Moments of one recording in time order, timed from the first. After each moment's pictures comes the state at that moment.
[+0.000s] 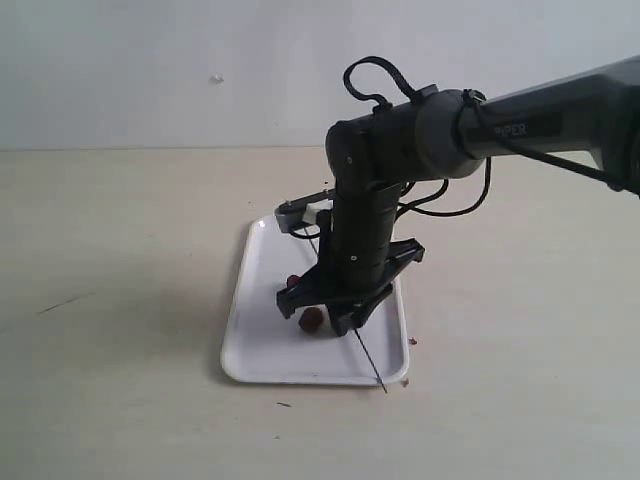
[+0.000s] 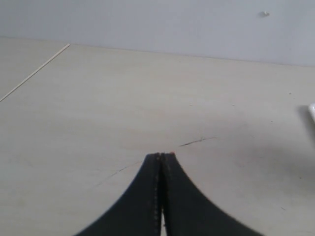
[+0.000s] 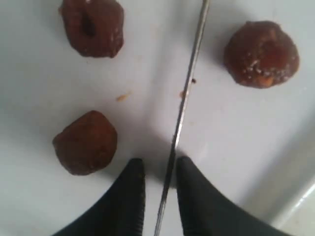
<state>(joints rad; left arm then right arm) 0.04 0.01 0.00 0.15 0.35 -0.24 0.46 2.22 -1.55 0.06 0.93 0.08</state>
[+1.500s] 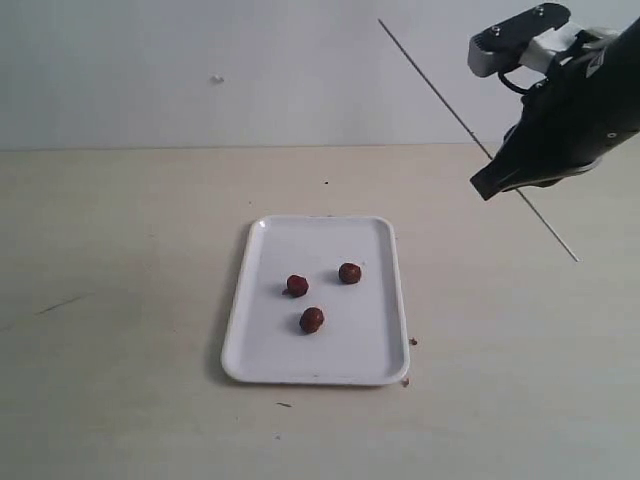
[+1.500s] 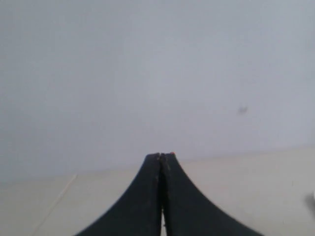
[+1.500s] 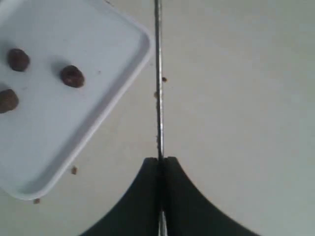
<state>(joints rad) 0.04 0.01 0.00 0.29 -0.04 -0.17 0.12 1.54 -1.12 0.16 0.70 -0.47</state>
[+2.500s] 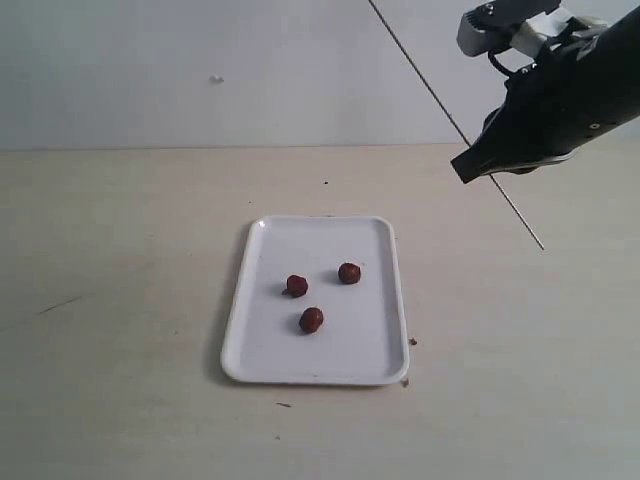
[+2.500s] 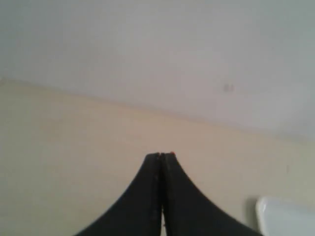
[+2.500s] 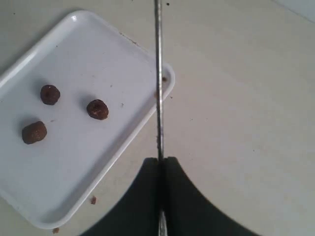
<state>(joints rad) -0.05 1.15 -0.84 0.06 0.17 -0.33 0.11 1.54 -1.12 0.31 0.63 -0.57</state>
